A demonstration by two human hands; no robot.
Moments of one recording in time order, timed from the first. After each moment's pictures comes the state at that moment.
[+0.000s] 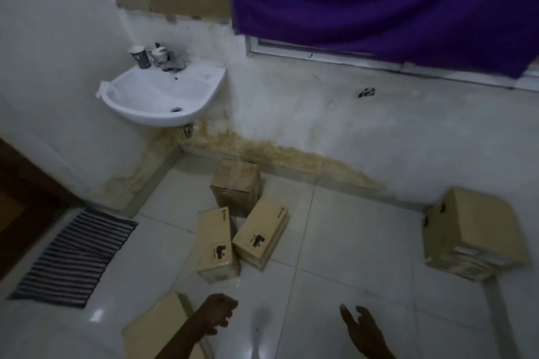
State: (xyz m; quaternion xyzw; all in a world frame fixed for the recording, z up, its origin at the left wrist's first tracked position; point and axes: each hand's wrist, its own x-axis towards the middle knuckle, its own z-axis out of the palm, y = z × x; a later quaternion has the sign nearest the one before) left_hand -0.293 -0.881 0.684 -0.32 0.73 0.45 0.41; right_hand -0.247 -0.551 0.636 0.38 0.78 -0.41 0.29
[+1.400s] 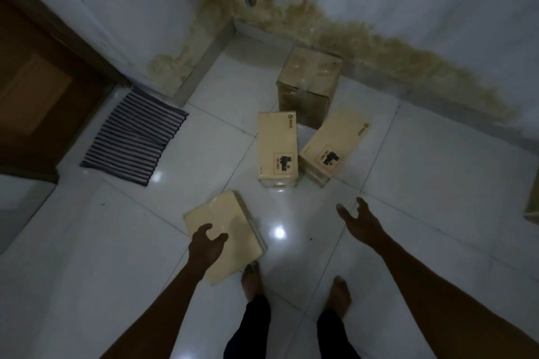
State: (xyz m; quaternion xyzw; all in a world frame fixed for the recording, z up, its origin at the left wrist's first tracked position) left_hand -0.270 -1.104 0.518 -0.49 0.72 0.42 0.25; right_hand -0.380 -0.774 0.518 0.18 0.82 -0.39 0.38
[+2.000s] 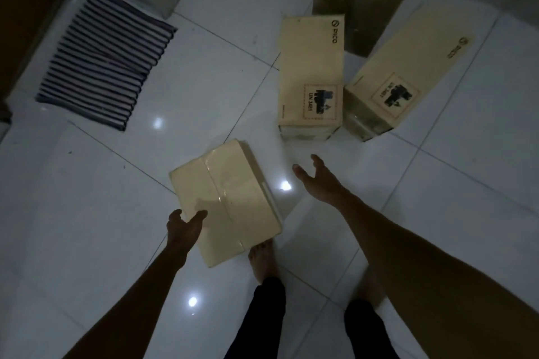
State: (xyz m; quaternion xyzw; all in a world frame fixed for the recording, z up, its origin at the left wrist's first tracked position) left_hand -0.232 -1.186 0.282 -0.61 0.65 0.40 0.20; right_hand -0.388 -0.934 0.253 0.09 0.77 -0.40 0.48
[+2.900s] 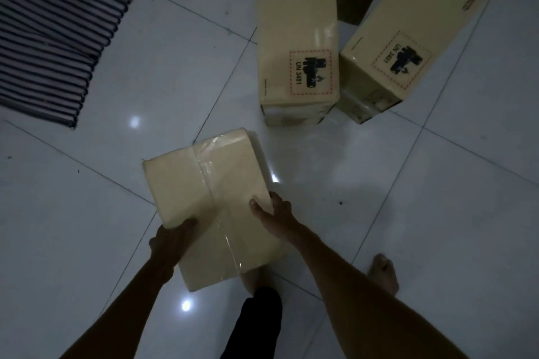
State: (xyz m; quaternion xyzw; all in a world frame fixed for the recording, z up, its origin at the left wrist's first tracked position) left_hand -0.206 -1.197 0.176 -0.61 0.59 0.47 0.24; right_hand -0.287 -0.981 0.142 0.17 0.71 -0.40 0.55
